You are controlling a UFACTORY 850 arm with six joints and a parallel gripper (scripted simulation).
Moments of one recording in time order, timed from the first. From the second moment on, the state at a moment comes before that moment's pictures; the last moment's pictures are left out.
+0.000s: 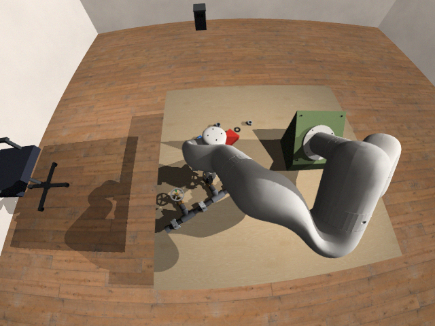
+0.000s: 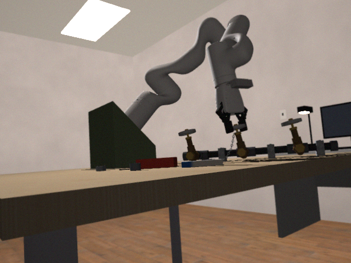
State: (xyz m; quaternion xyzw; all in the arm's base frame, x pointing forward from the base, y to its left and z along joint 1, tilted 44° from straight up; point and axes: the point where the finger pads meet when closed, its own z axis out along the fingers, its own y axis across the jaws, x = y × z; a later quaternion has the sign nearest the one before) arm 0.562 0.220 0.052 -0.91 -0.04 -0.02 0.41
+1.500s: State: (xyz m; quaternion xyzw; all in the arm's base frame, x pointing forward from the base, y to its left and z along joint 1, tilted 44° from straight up) arm 0.563 0.220 0.052 -0.63 -0.65 -0.31 0.28
